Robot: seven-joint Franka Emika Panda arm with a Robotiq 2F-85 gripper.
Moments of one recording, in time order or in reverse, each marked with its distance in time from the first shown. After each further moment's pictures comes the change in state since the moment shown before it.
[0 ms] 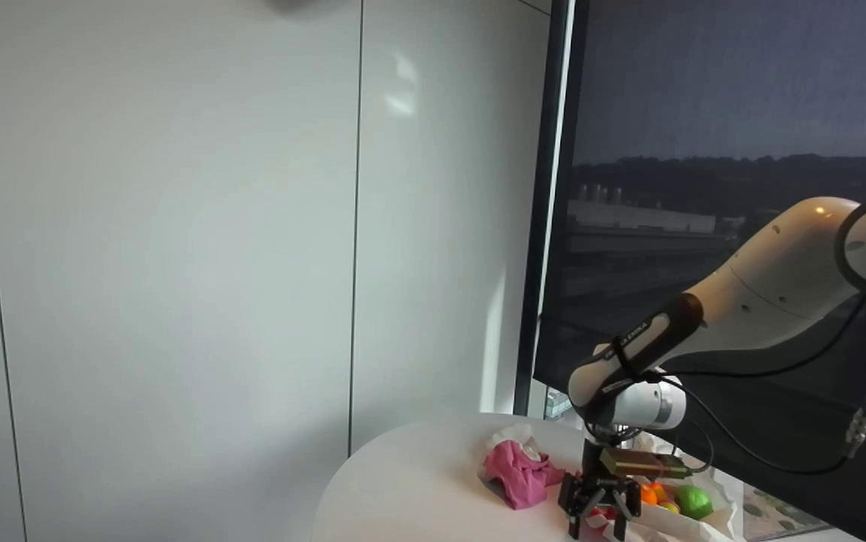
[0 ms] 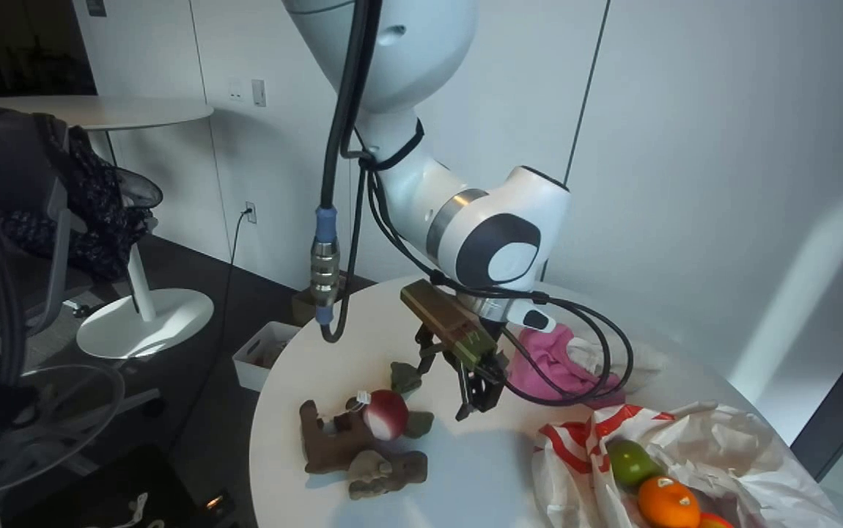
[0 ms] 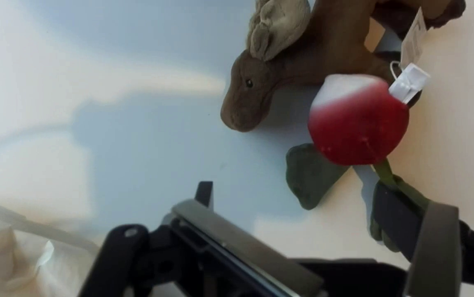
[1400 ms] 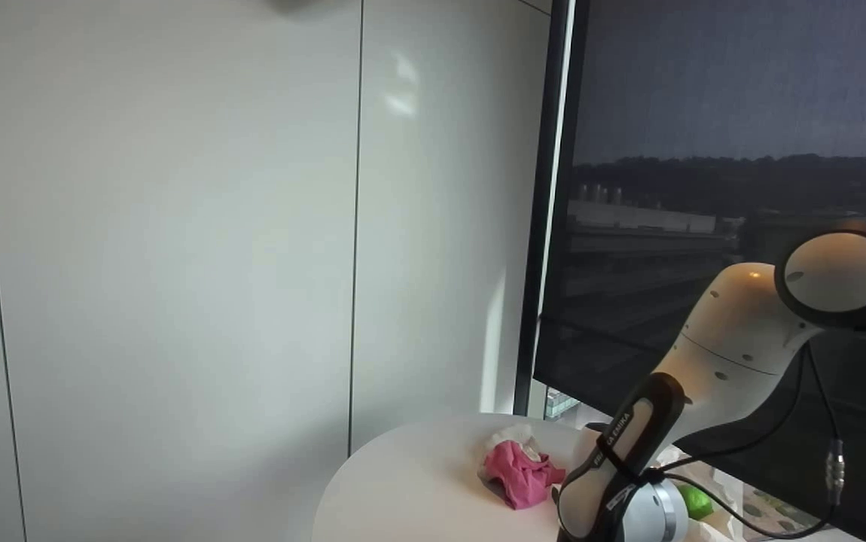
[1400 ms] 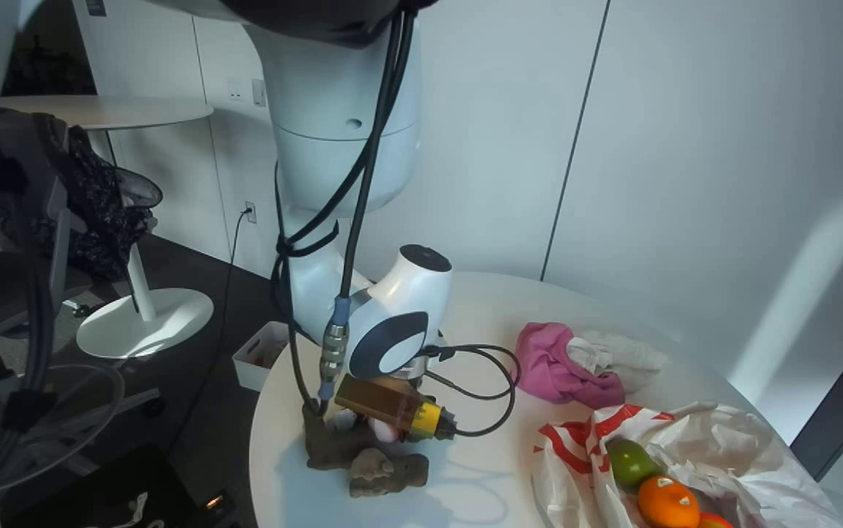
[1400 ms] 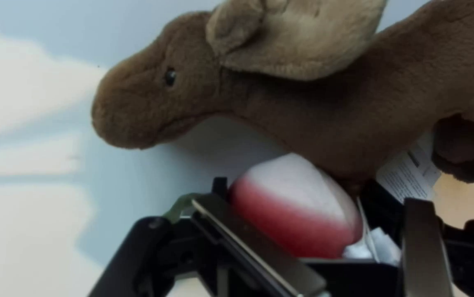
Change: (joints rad) arm -0.025 0.192 0.204 -0.208 -0.073 0.581 -0.462
